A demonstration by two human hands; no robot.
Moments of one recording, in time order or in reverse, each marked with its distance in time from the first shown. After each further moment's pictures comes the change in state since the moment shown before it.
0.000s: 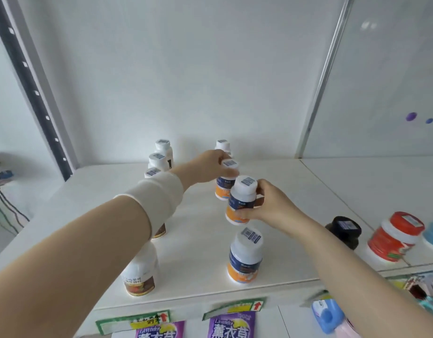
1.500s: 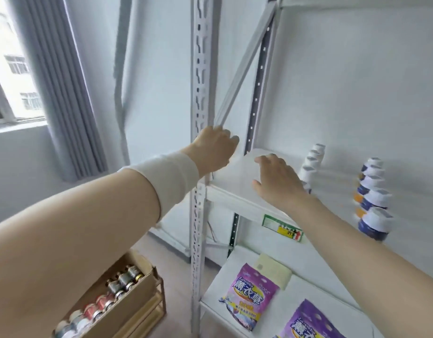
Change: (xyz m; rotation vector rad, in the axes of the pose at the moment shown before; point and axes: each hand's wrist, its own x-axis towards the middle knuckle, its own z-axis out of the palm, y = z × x) left_hand -0.359 -0.013 -0.097 1.375 0.362 -0.447; right_hand -0.151 -0.152 0.161 -0.801 -0.151 -0.786
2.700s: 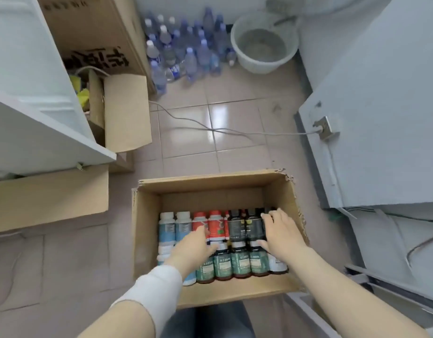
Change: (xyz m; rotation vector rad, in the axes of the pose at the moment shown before) left_hand -0.352 -0.063 0.684 -1.290 -1.222 -1.365; right_hand 0.176 -0.385 0.670 -0.248 -1.054 -0.794
